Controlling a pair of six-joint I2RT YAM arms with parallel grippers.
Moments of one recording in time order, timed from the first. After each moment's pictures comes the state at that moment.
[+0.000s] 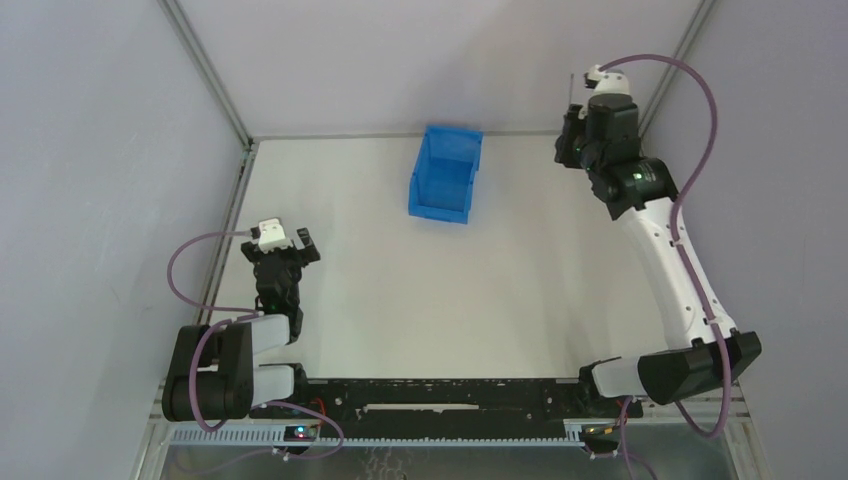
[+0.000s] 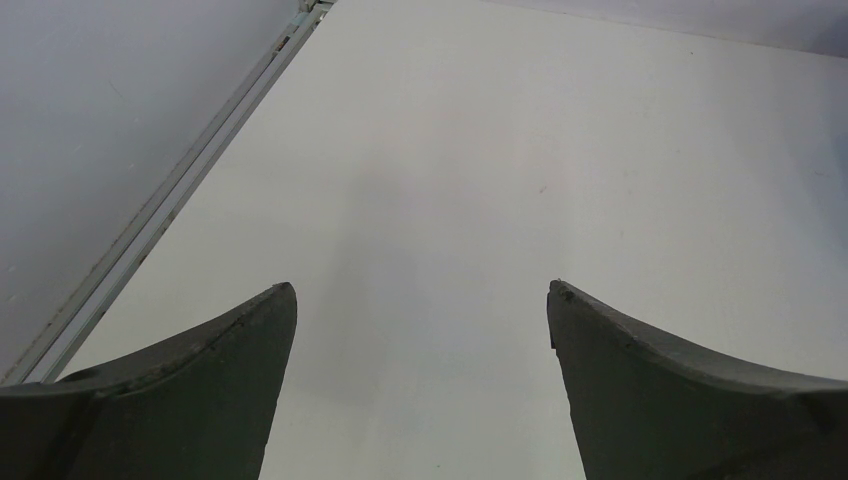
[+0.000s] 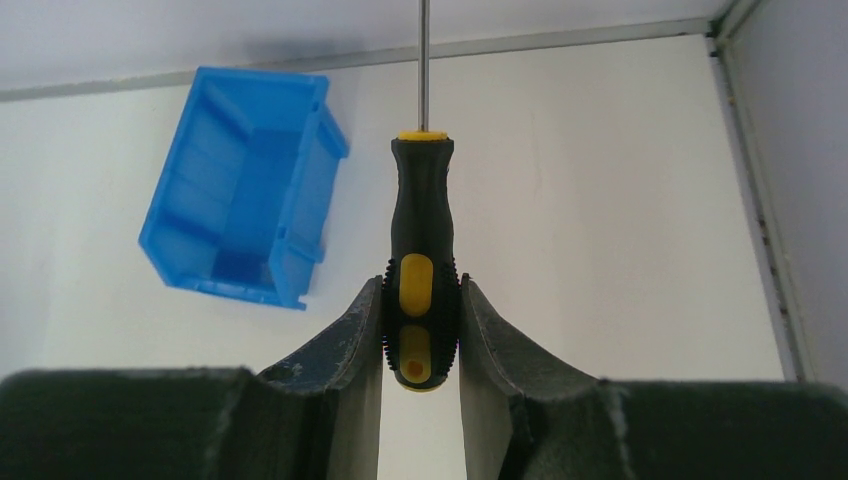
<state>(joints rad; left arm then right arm) 0.04 1.26 0.17 1.01 -0.22 -0.04 0.22 1.35 1.60 -0.67 0.21 0.21</state>
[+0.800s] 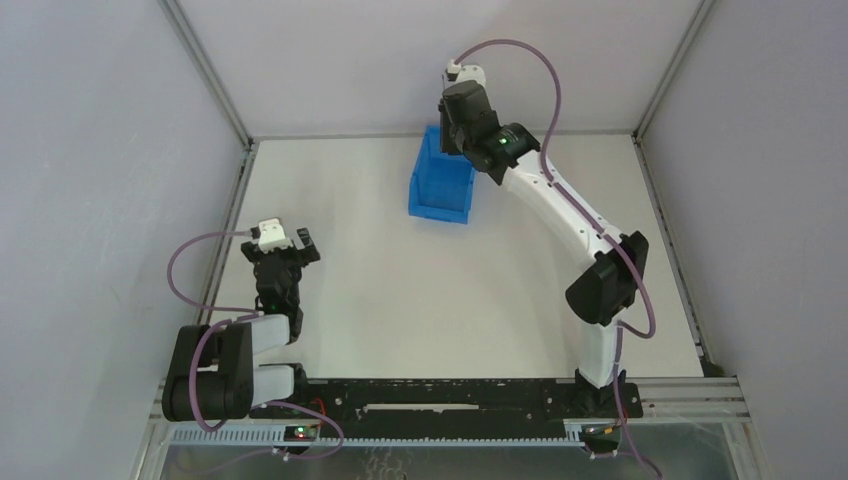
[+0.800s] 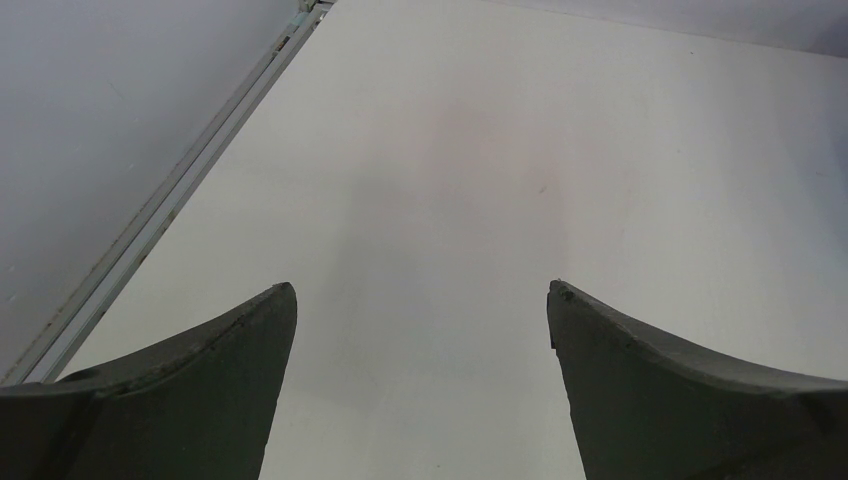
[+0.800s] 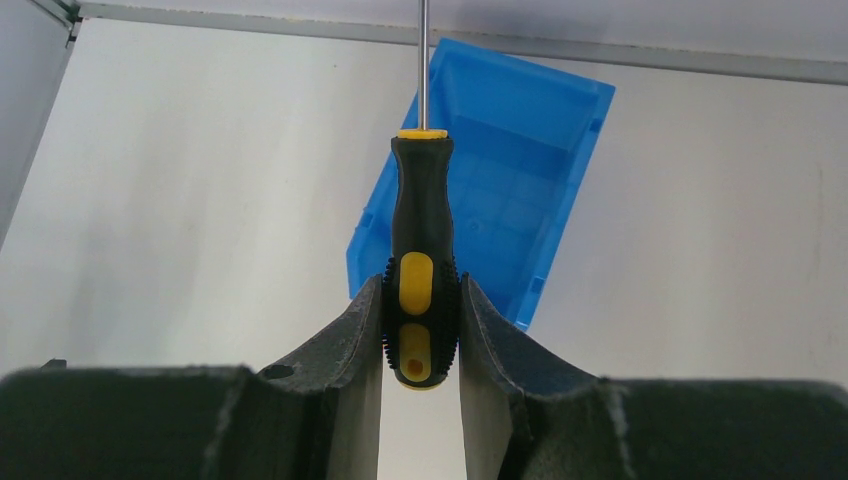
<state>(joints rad) 0.04 1.26 0.17 1.01 -0.22 -0.04 0.62 1.91 2.08 -0.65 0.35 0.33</state>
